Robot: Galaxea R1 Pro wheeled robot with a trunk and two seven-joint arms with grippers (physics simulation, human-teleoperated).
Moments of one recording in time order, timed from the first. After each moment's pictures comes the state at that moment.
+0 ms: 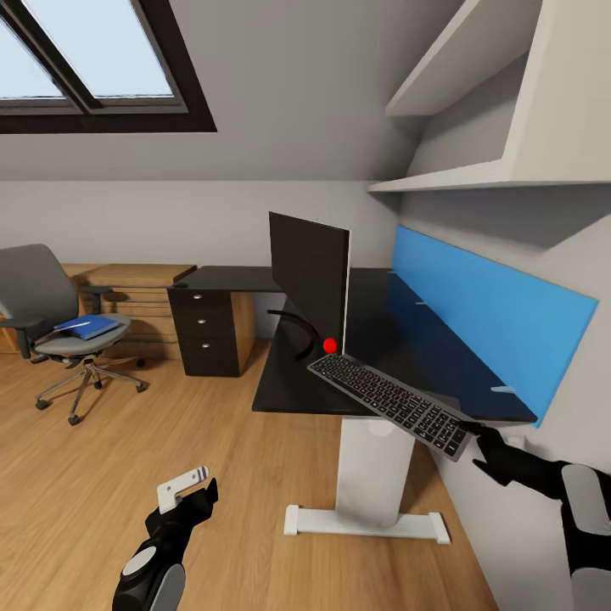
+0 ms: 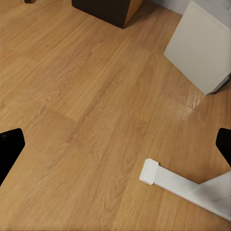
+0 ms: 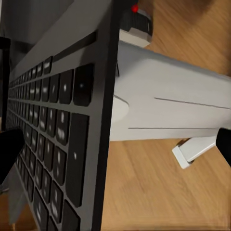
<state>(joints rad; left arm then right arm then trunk) -0.05 -0.06 -0.09 -1.53 0.36 0.36 0.46 -0.52 -0.17 -0.62 -1.07 -0.84 1.01 -0.01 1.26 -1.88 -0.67</state>
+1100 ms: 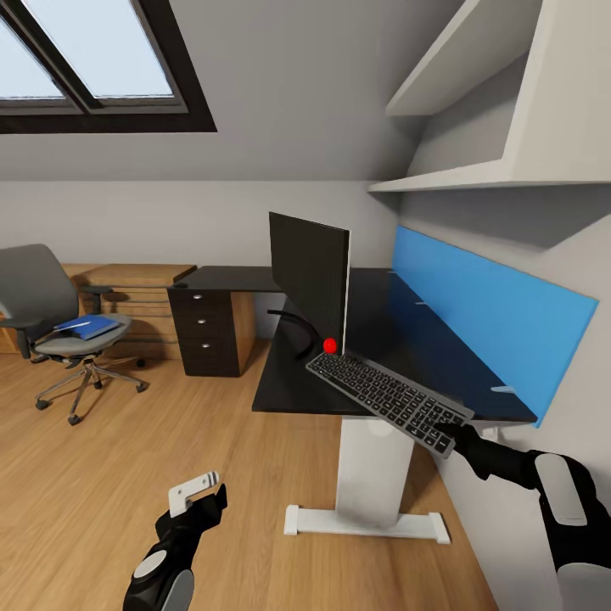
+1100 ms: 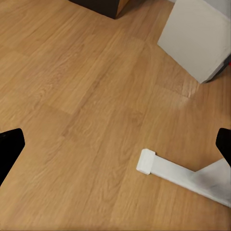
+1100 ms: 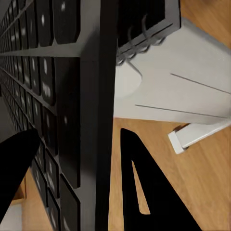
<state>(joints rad) -0.05 -0.06 -0.14 -1.50 0.36 0.36 0.46 -0.52 -0.17 -0.46 -1.07 -0.85 1.01 0.00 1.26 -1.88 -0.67</state>
